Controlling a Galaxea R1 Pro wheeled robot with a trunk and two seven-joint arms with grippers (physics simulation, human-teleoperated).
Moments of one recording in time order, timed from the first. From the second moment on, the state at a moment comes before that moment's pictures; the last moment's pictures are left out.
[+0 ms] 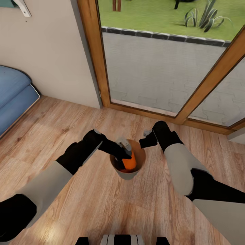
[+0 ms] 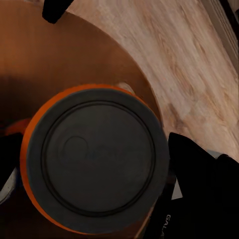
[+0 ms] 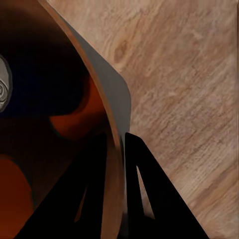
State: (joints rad) left arm -1.08 0.03 -0.65 -1.05 0.06 0.87 -0.90; right arm -1.28 0.17 -0.30 -0.51 0.86 1.04 0.71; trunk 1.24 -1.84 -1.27
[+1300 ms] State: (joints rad) left arm -1.08 0.01 -0.72 -1.01 0.07 0.85 -0.86; right arm -1.32 0.17 -0.30 -0.50 0.86 1.04 0.72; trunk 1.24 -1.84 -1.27
